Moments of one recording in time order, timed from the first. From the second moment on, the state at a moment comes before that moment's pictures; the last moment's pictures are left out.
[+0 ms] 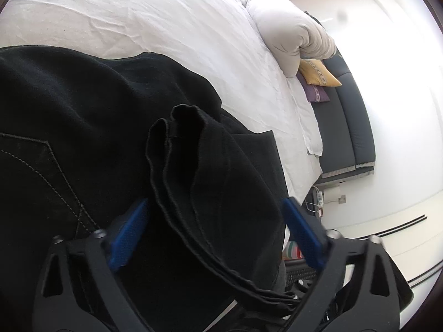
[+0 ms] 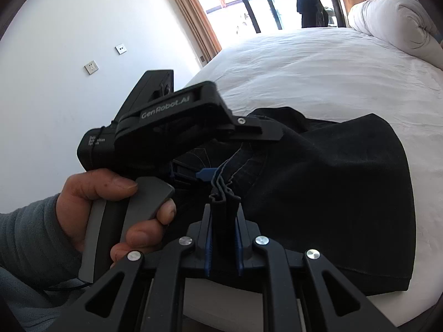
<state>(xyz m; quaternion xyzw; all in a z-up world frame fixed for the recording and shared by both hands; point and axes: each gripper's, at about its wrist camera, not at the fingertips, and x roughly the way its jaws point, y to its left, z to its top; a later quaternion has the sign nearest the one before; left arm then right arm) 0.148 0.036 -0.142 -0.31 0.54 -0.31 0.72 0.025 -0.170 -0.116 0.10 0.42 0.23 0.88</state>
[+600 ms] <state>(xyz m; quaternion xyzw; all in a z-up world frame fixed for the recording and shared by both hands) 0.139 0.089 -0.154 -0.28 0.56 -0.25 0.74 0.040 -0.112 -0.128 0.08 0.44 0.26 0.86</state>
